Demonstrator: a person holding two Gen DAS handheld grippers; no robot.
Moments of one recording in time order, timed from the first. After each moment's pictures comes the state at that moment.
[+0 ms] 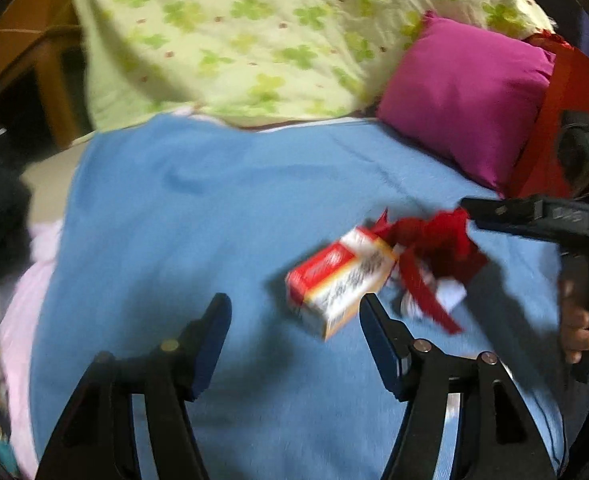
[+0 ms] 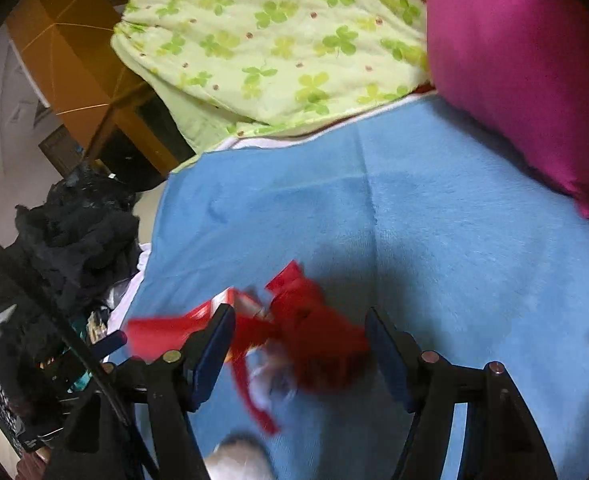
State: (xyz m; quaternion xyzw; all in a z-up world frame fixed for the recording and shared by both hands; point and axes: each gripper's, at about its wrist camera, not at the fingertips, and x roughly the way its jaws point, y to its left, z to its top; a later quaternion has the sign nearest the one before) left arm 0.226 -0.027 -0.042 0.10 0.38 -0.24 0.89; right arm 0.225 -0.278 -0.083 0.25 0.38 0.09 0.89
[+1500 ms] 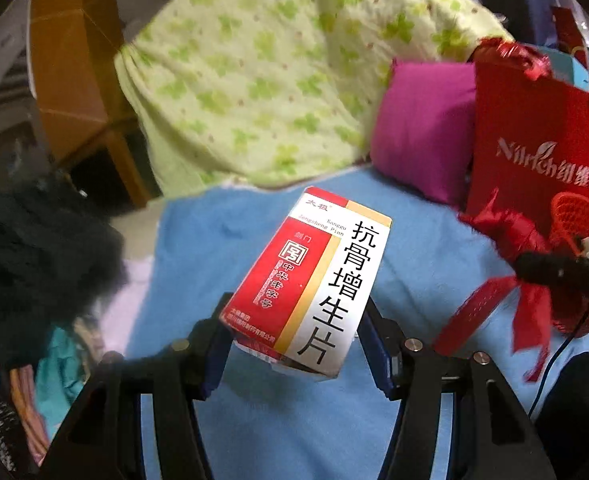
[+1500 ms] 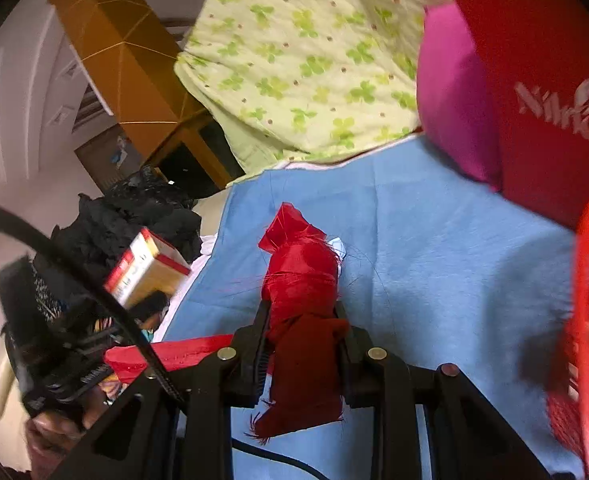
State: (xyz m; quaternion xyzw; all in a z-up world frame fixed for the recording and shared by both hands) left arm -0.011 -0.069 0.081 0.17 0.27 -0.13 0.94; right arm -0.058 -0.273 0.026 0.23 0.29 0.10 0.92
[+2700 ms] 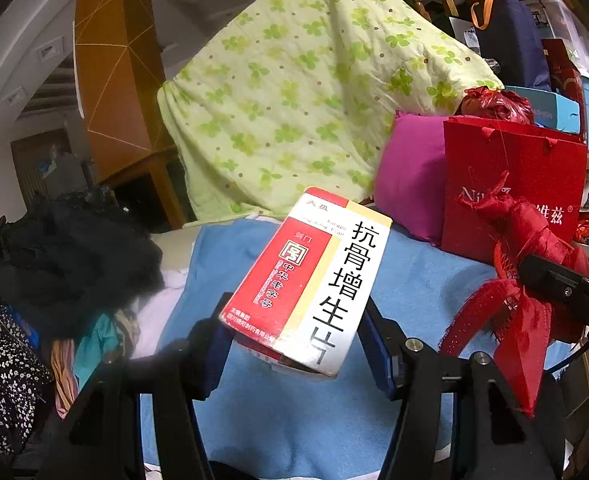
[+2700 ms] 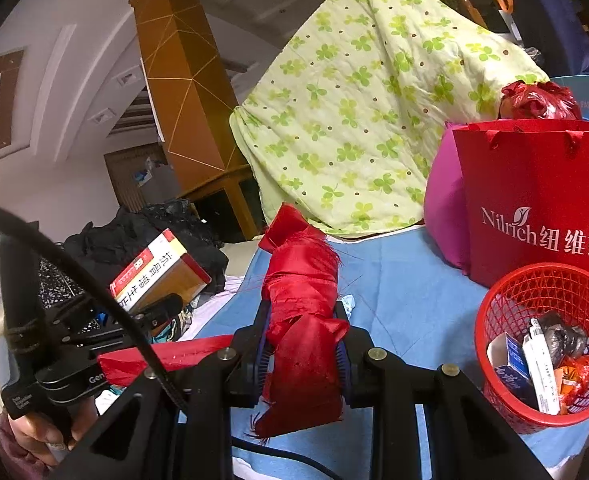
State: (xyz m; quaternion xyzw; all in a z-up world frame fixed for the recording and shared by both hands) left arm -0.136 -0.083 0.141 0.14 0.22 -0.09 0.96; right arm -0.193 -0.254 0.098 0.16 0.17 0.10 0.97
